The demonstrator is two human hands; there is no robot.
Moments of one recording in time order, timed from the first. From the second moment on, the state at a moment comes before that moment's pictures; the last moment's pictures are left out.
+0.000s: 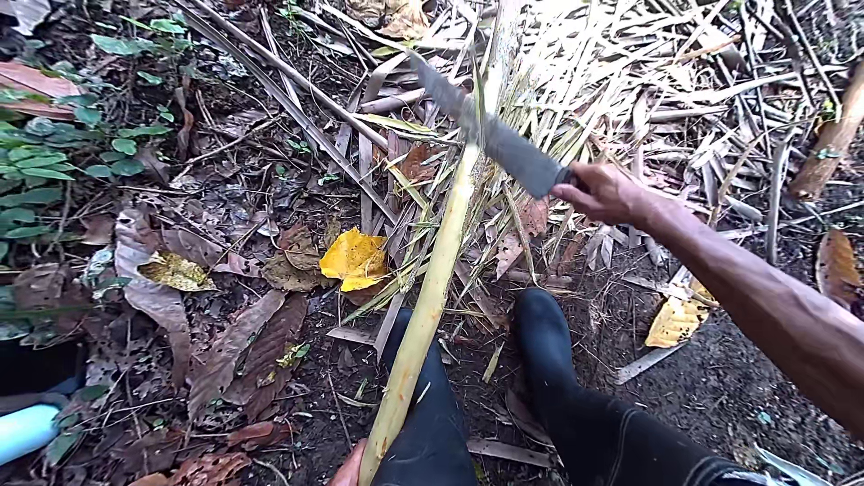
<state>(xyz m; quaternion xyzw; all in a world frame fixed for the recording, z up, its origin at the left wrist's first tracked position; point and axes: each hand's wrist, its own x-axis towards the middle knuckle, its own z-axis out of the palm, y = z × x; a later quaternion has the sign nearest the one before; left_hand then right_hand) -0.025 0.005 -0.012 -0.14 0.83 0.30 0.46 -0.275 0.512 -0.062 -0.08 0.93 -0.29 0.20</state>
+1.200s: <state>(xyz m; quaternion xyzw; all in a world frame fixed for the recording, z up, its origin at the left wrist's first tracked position) -0.021 0.010 -0.010 -0.13 0.83 0.26 0.47 -0.167 0.468 -0.054 -0.02 0.90 -0.41 0.15</state>
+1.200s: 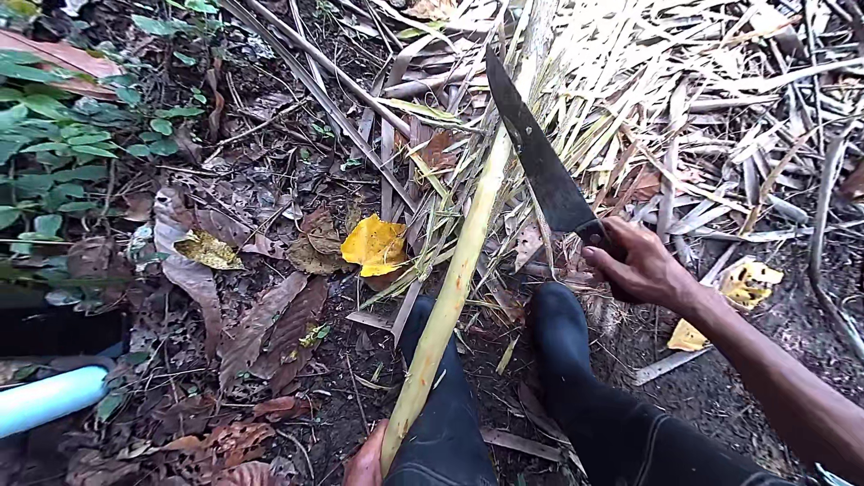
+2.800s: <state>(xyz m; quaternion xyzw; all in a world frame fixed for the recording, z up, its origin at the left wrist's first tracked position) -0.013 -0.021 -0.128 -0.11 0.79 0.41 0.46 -0.239 0.473 -0.018 -0.16 0.94 0.10 0.28</state>
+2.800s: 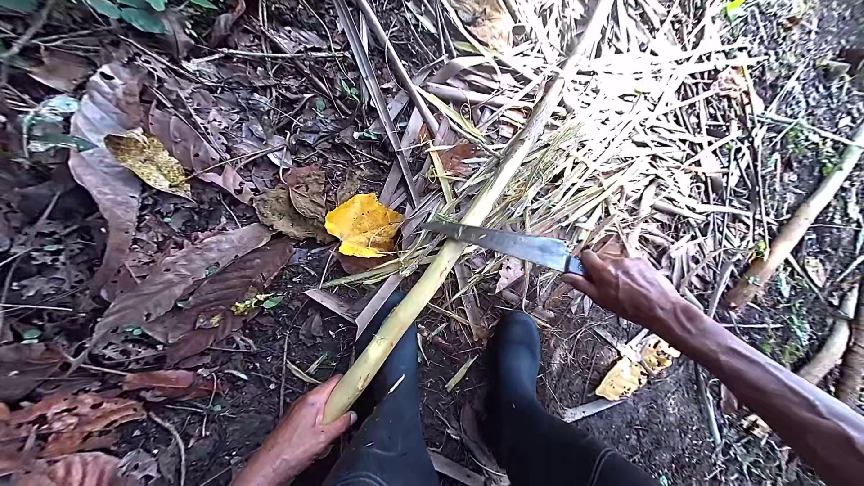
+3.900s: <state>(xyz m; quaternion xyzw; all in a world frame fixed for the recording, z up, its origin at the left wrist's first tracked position) -0.014 -0.019 -0.123 -0.10 0.81 0.39 0.44 -0.264 0.521 -0.059 -0.13 0.96 0.07 0.23</state>
